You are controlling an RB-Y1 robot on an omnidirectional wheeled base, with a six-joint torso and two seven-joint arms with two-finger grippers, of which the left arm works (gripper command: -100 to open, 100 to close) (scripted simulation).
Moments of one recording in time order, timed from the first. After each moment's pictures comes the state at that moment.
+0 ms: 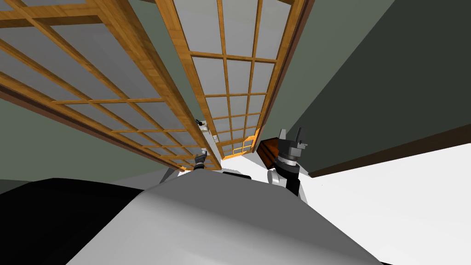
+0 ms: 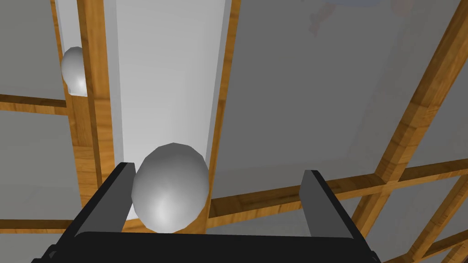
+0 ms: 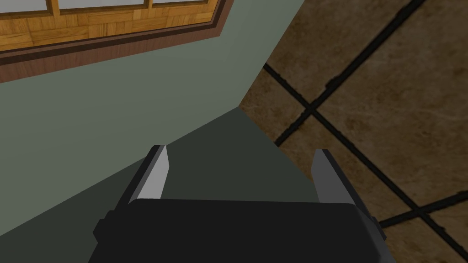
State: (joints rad) arm 0.07 0.06 0.58 -0.71 -0.13 -0.81 -1.29
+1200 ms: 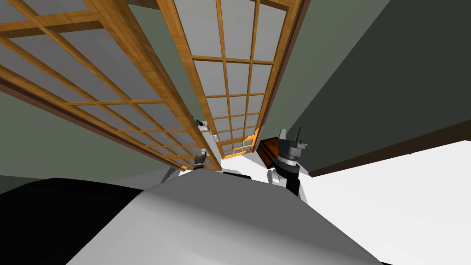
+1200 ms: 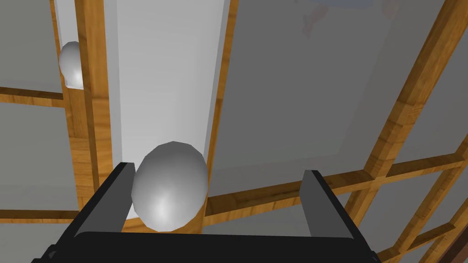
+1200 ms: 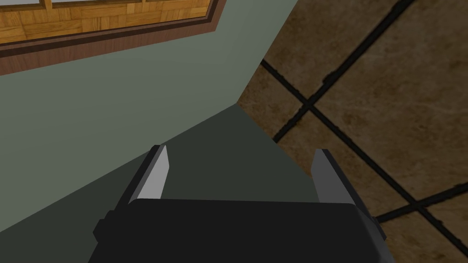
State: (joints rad) arm 0.07 0.07 0.58 -0.68 -0.12 -0.82 -1.27
